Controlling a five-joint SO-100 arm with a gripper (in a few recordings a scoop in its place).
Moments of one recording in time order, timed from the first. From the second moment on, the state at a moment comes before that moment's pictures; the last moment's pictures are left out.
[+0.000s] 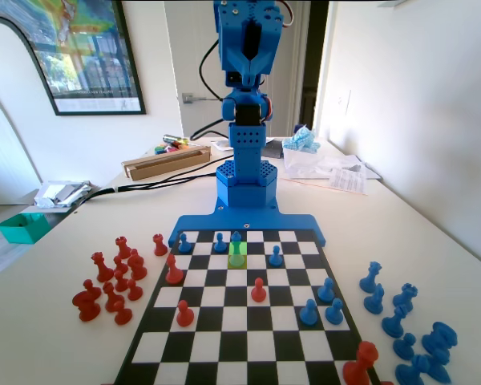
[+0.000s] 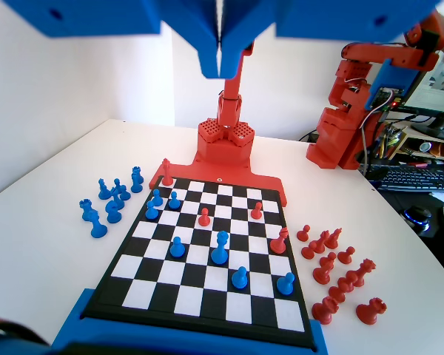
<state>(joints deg) 0.9 173.8 125.6 91.1 -98.3</state>
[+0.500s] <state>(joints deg) 0.9 173.8 125.6 91.1 -98.3</state>
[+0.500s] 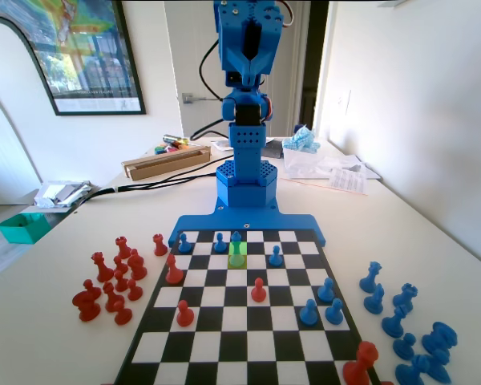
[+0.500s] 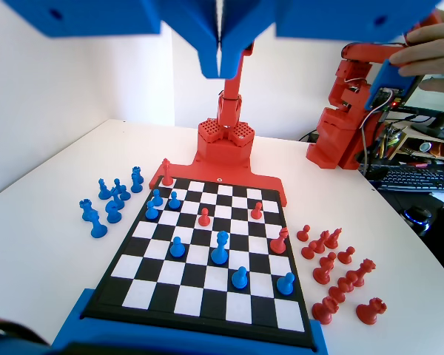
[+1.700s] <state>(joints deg) -0.9 171.9 125.6 90.3 -107.1</state>
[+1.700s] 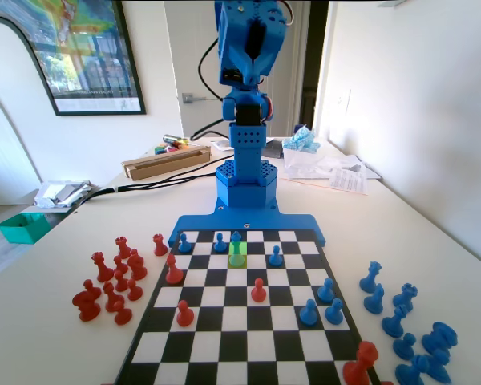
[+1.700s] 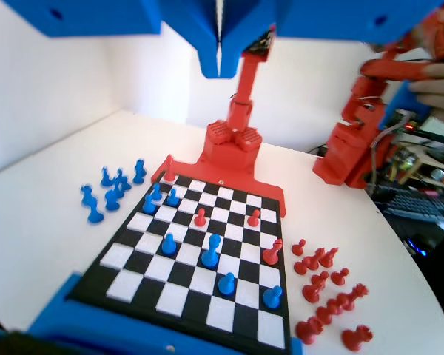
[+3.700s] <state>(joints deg) 11.0 99.9 106.0 82.8 -149.2</state>
